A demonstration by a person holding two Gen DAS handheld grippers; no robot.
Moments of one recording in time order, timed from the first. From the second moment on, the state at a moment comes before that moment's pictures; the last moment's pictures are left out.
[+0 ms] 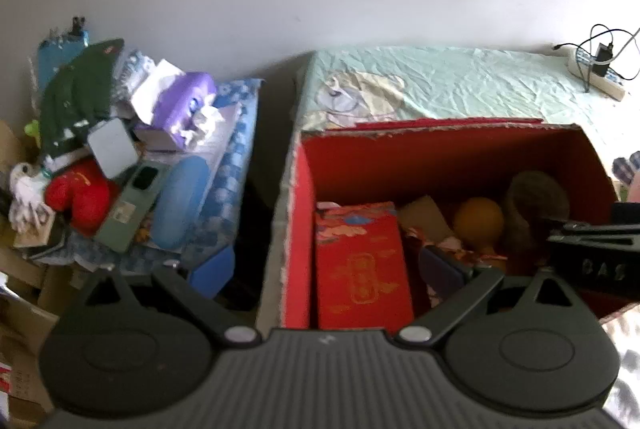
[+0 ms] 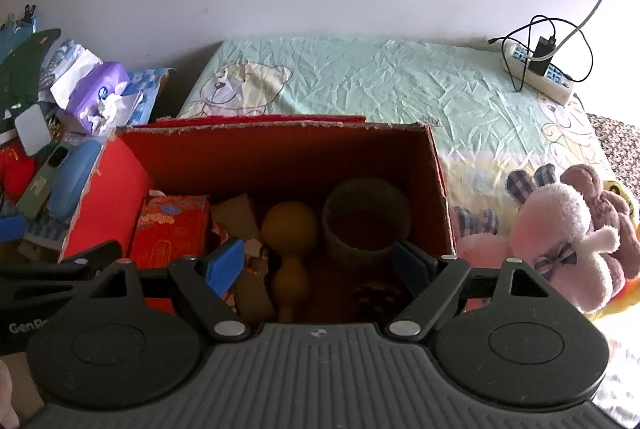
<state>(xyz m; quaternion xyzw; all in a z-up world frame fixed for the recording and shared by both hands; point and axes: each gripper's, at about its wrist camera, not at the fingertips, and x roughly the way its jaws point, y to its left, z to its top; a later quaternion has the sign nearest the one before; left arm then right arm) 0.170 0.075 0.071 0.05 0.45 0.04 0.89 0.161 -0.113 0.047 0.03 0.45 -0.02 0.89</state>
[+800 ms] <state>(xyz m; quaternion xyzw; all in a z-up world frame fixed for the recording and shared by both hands) 0.159 0.052 0.067 0.08 0.43 0.03 0.90 0.150 -0.134 0.042 0.07 0.44 -0.03 0.89</state>
